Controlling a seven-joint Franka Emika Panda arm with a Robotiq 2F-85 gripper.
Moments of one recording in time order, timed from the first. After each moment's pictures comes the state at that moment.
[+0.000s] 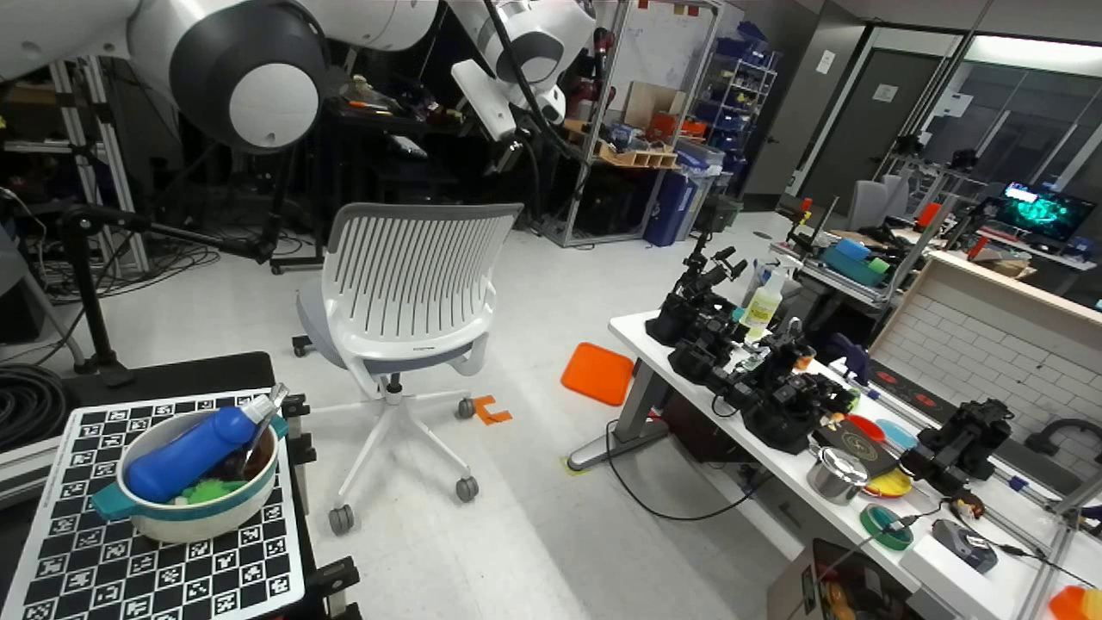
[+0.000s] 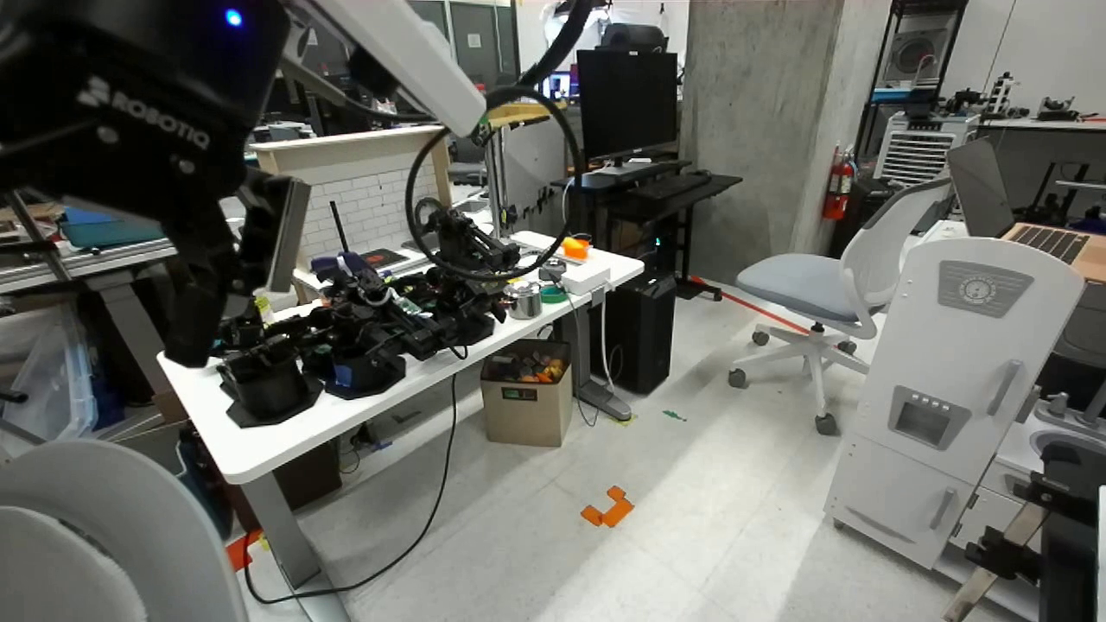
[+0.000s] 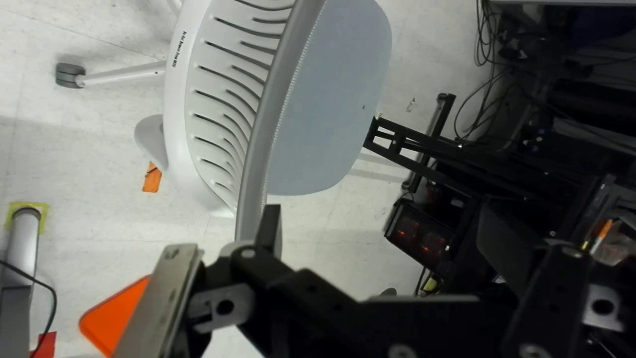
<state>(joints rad) 0.30 1.07 0.29 -0.57 0.32 1.76 -0.01</state>
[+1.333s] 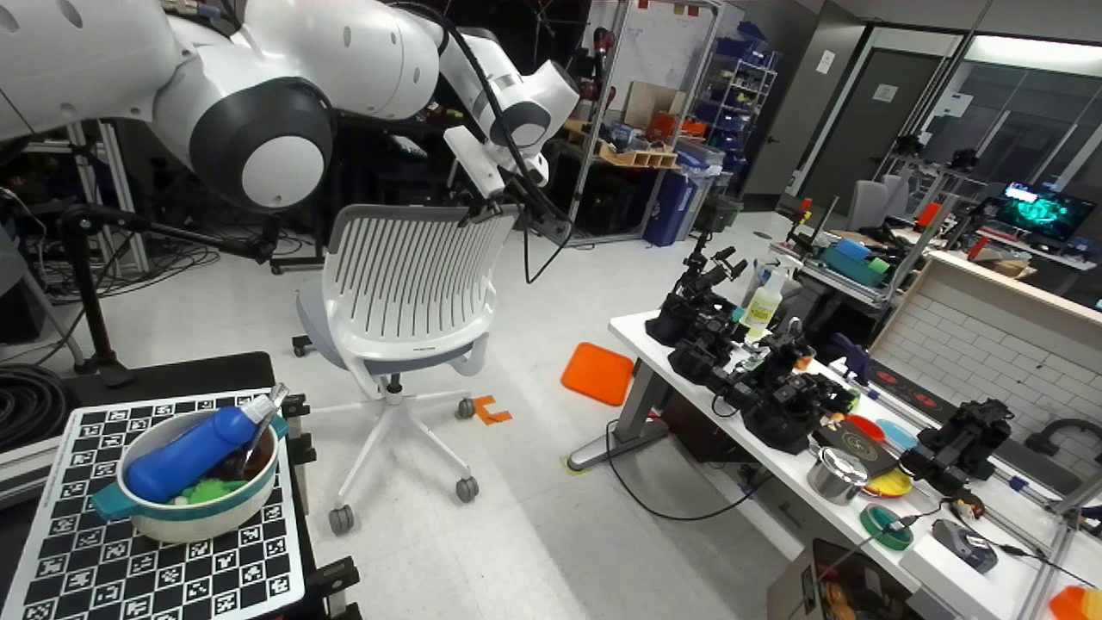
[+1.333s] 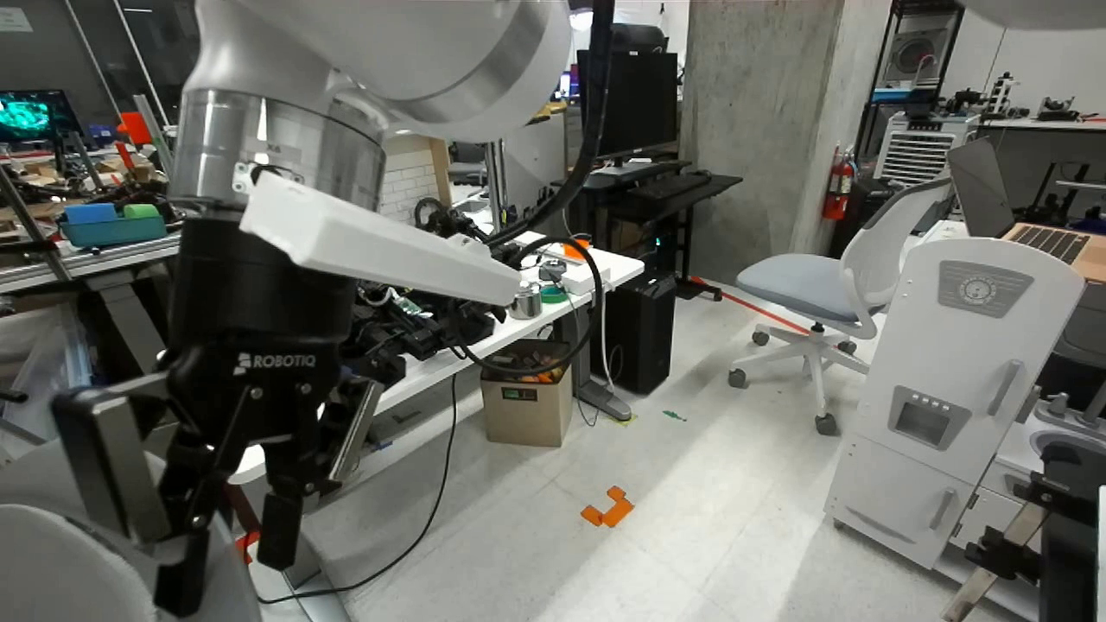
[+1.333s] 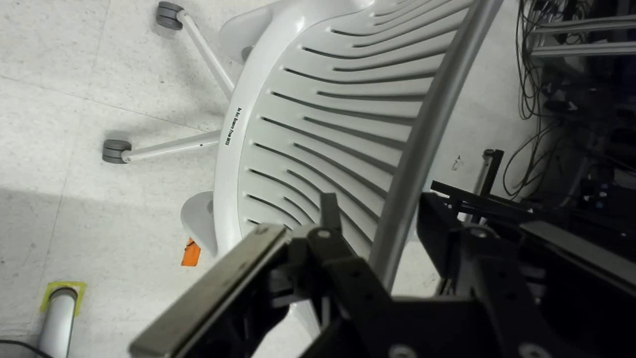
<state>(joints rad) 0.34 1.24 0.25 -0.49 0.29 1.69 -0.01</state>
